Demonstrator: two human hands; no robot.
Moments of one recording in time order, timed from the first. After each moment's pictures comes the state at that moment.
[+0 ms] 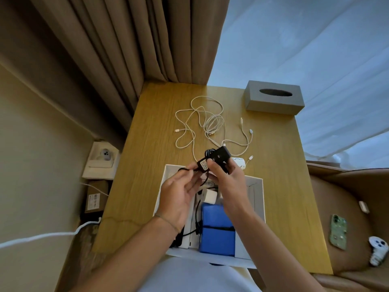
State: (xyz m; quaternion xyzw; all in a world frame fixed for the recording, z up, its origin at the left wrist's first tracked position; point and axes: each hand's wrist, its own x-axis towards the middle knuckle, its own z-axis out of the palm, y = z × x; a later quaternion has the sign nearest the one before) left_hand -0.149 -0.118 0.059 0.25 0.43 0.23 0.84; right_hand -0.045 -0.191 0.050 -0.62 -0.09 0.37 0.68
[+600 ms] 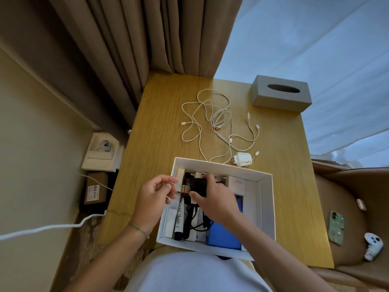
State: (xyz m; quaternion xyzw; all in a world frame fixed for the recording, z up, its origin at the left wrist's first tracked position) left_hand -0.237 -0.080 0.023 0.59 0.46 0.16 0.64; right_hand -0.085 -0.190 -0.013 -0.88 -0.37 0.29 0.14
